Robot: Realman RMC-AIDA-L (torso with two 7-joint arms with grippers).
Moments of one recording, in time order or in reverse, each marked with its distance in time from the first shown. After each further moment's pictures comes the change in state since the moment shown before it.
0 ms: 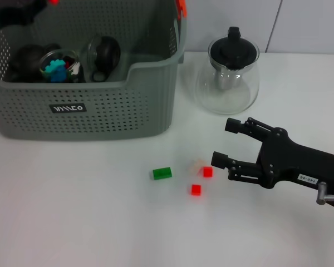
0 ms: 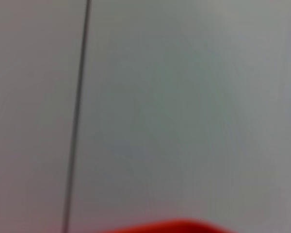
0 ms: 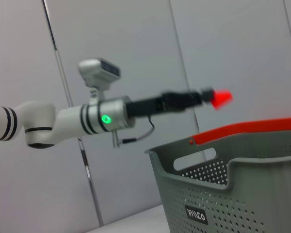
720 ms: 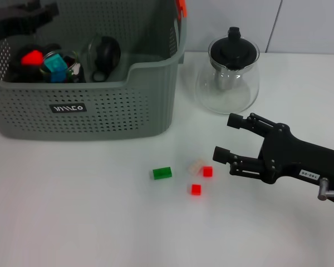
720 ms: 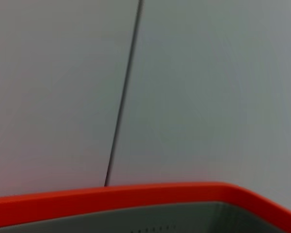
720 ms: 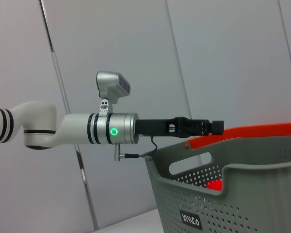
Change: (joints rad) left arm 0.005 -0.010 0.069 0.018 0.059 -0.156 -0.155; right arm 0.003 0.000 0.015 -0.006 0.000 0.001 0.000
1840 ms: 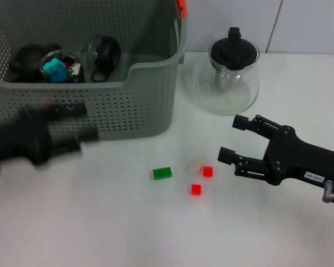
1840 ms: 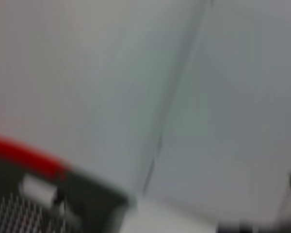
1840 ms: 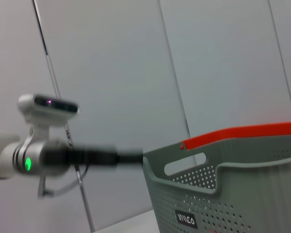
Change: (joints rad) left arm 0.190 -0.046 -0.076 0.042 0.074 0.713 0.166; right arm -0.014 -0.003 0.014 0.007 0.000 -0.006 -0.001
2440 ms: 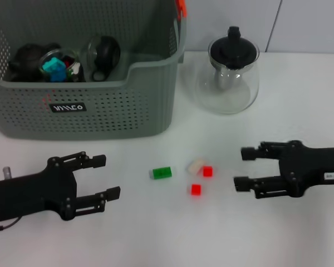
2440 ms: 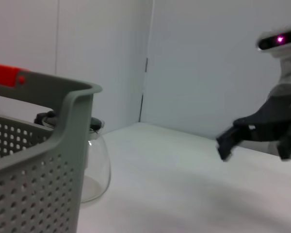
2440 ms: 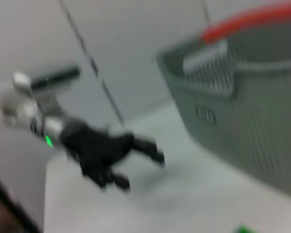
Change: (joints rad) left arm 0.060 -0.069 0.019 -0.123 0.190 -0.131 0.401; right arm 0.001 -0.024 -0.013 -0.409 -0.355 -0.066 0.541
